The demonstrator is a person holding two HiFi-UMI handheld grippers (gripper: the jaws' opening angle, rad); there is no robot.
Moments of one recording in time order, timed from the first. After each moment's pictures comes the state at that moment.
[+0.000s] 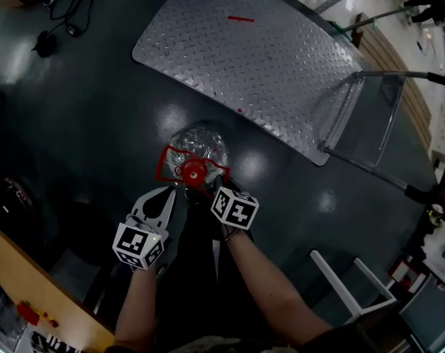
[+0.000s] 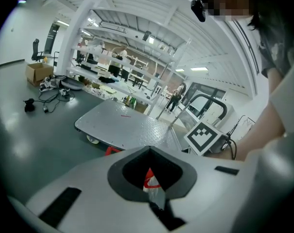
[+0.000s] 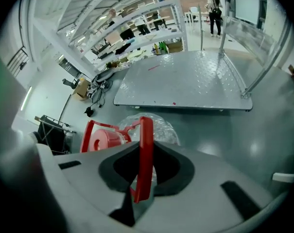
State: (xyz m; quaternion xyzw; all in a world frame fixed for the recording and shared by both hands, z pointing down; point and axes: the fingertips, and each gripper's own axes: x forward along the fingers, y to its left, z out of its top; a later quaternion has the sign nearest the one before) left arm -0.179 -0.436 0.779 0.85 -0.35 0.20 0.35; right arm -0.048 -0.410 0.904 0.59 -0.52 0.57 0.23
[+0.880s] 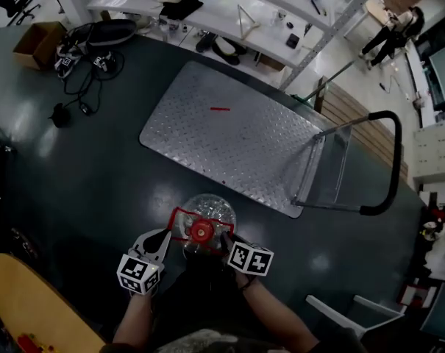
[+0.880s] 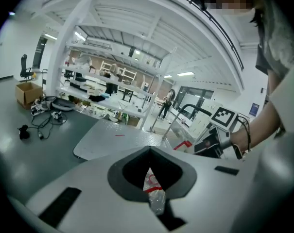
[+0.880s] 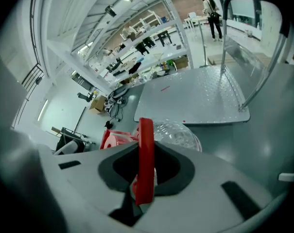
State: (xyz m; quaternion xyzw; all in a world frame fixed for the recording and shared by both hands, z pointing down) left arm -0.204 -0.470 0.650 0.89 -0.32 0.17 0.28; right arm -0.036 -0.425 0.711 0.58 -0.57 0.57 0.14
